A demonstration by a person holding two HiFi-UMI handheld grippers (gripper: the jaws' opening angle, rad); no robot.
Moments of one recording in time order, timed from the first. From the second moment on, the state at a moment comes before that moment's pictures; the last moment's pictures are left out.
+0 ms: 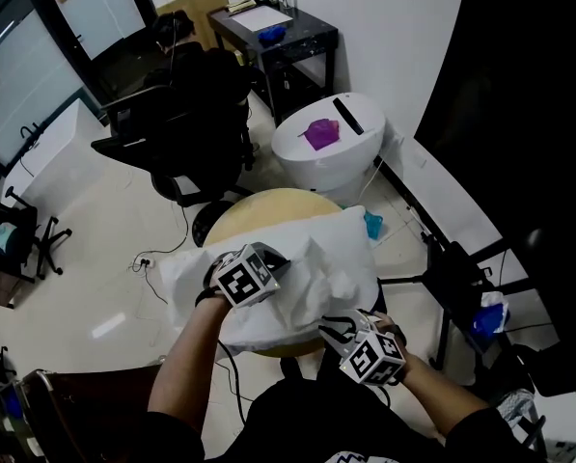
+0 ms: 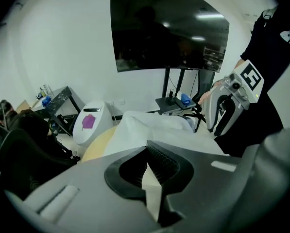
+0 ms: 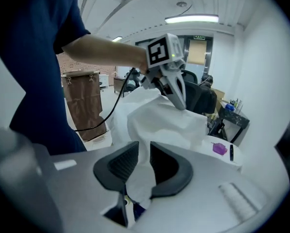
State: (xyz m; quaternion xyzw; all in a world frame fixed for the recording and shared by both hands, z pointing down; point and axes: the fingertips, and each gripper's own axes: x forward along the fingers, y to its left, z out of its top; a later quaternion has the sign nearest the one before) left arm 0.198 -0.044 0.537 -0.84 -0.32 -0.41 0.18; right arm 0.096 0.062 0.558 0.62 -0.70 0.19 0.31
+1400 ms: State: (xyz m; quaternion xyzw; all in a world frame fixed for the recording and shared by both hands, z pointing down) left arm 0.143 -0.021 0.482 -0.88 -0.31 -0.33 0.18; right arm 0.256 0.059 0.627 0.57 -0.69 0.26 0.36
